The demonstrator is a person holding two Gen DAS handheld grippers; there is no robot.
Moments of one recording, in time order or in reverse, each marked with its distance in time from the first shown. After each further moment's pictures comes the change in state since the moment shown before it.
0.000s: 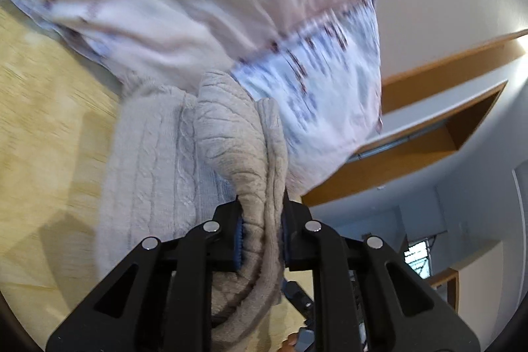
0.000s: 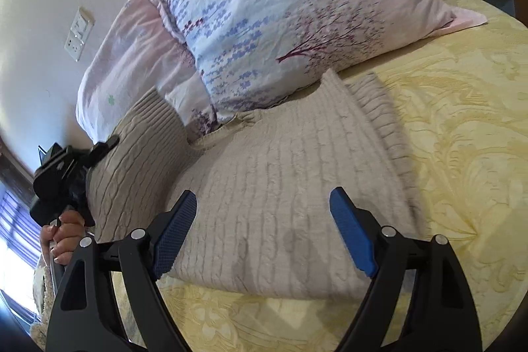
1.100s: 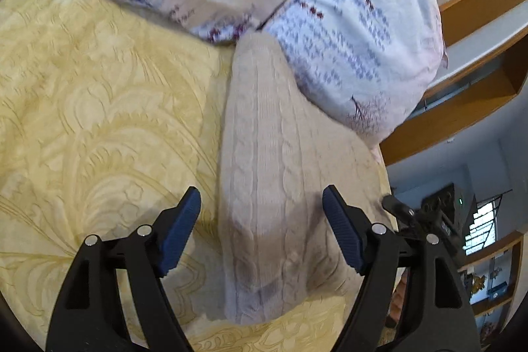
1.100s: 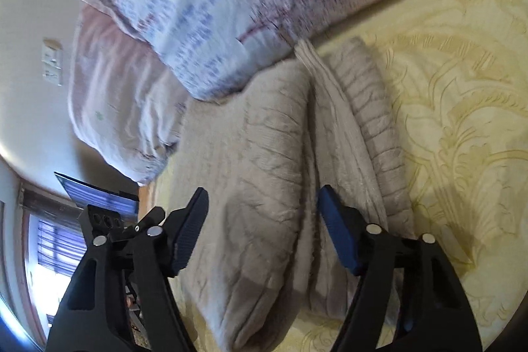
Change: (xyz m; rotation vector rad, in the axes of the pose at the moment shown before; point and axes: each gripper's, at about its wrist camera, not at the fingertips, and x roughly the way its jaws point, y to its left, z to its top) left arm 0.033 0.038 -0.054 0.149 0.123 0.319; right arm 0.046 -0.038 0.039 0.207 0.284 0.078
